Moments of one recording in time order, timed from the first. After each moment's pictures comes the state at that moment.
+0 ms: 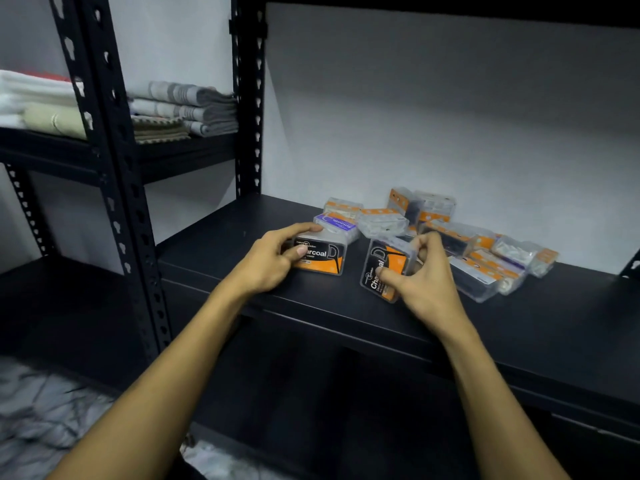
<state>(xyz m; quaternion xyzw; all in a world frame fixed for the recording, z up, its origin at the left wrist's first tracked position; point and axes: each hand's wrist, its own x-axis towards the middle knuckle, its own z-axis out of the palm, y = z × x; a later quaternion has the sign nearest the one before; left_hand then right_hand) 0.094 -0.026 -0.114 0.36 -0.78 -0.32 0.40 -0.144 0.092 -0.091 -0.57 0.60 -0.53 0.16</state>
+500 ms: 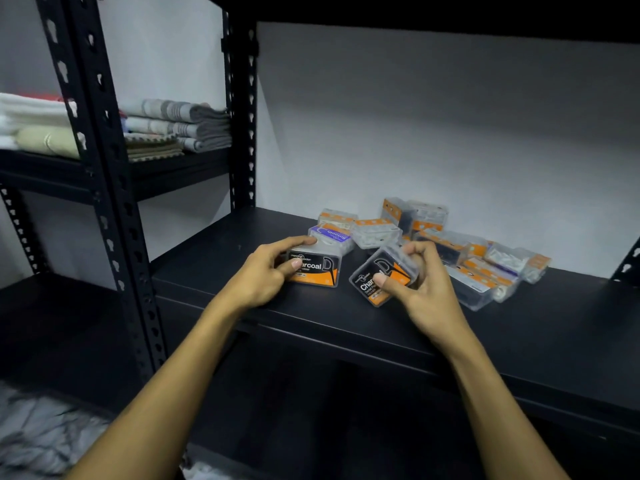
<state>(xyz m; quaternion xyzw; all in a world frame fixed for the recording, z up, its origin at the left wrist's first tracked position) 0.096 -0.025 -0.112 0.36 -0.78 -0.33 0.40 -0.155 0.092 -0.097 -0.58 0.54 -0.57 0.22</state>
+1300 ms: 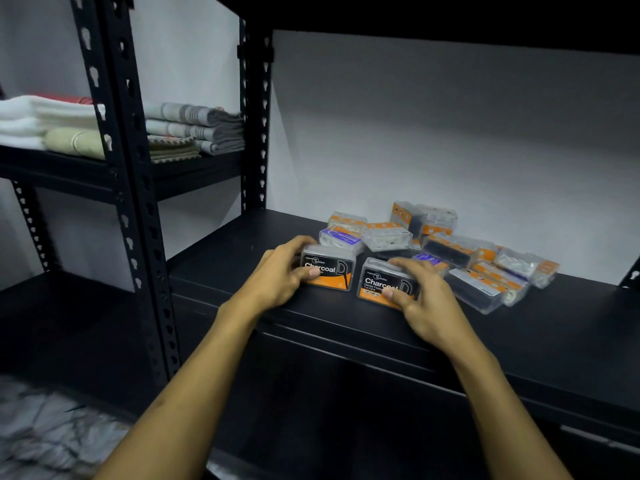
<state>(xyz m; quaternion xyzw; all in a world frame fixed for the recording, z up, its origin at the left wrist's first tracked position) 0.097 -0.019 -0.109 0.39 -0.78 -0.30 0.39 -0.145 0.091 -0.099 -0.65 0.65 -0.39 0.06</state>
